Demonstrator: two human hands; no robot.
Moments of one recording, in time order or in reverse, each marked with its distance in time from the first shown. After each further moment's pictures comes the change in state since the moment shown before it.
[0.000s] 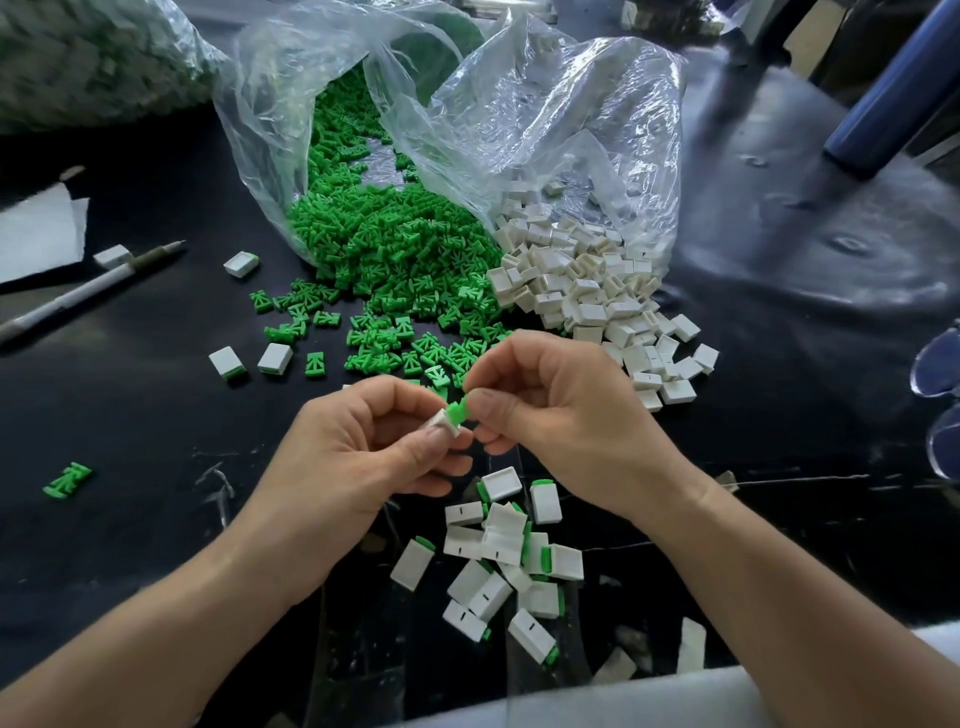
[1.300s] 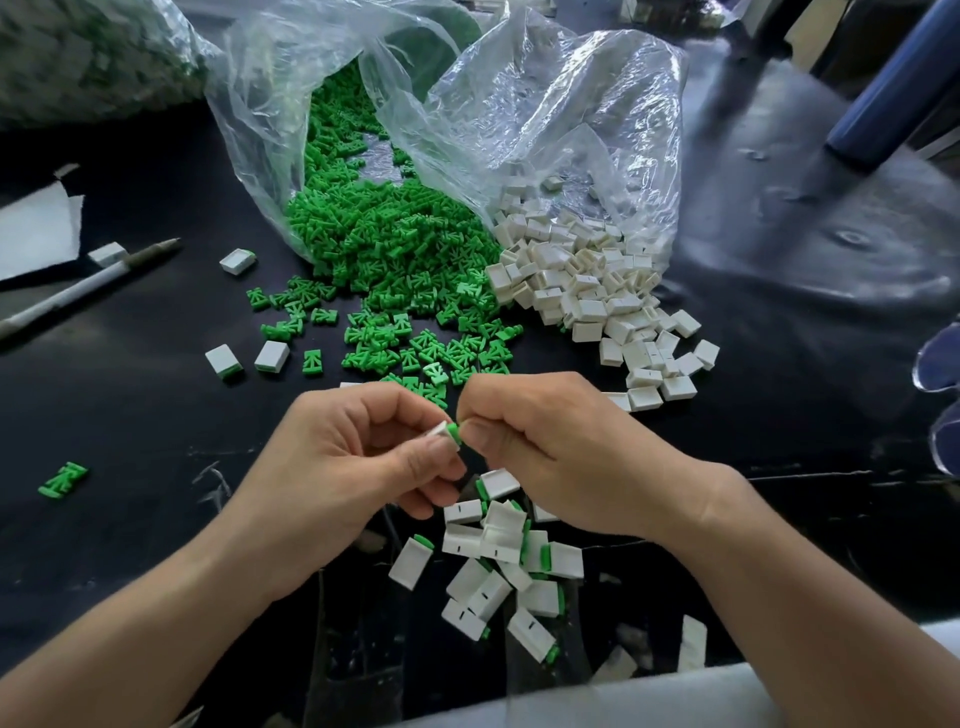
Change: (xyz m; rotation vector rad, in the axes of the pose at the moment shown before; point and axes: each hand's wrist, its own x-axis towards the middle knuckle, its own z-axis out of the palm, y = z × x) left_hand -0.004 0.008 -0.005 0.140 -0.083 0.058; right_hand -0.006 -0.007 -0.004 -0.575 -0.254 -0.206
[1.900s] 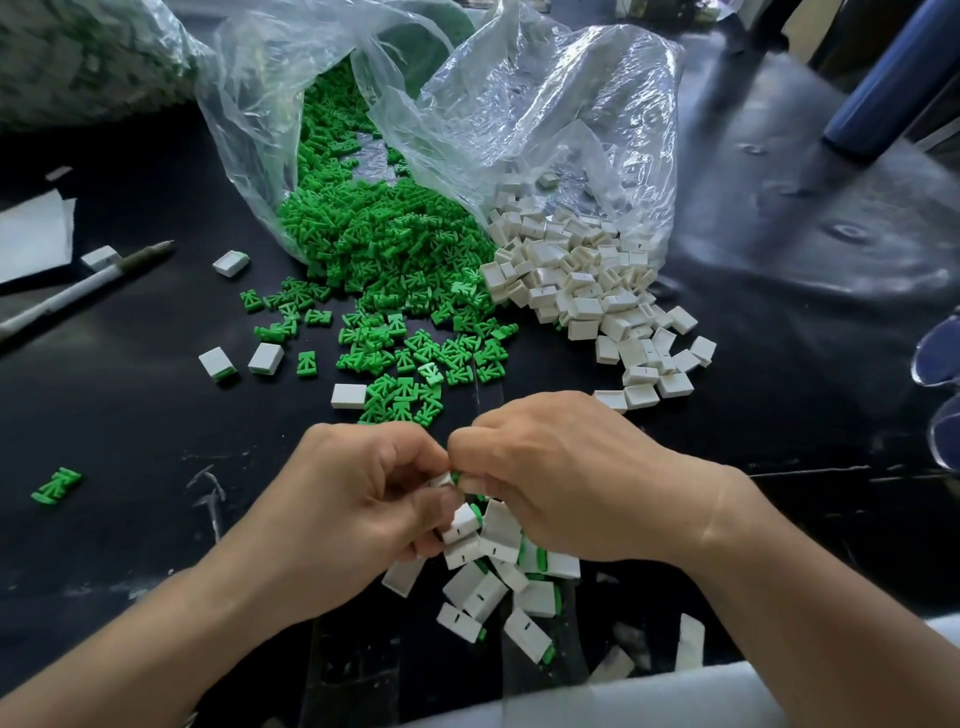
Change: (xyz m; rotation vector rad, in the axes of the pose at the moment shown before) left_hand -0.005 -0.010 0.002 0.337 -0.070 0.081; right_hand -0.002 -0.007 -0.004 -0.348 -0.245 -0.098
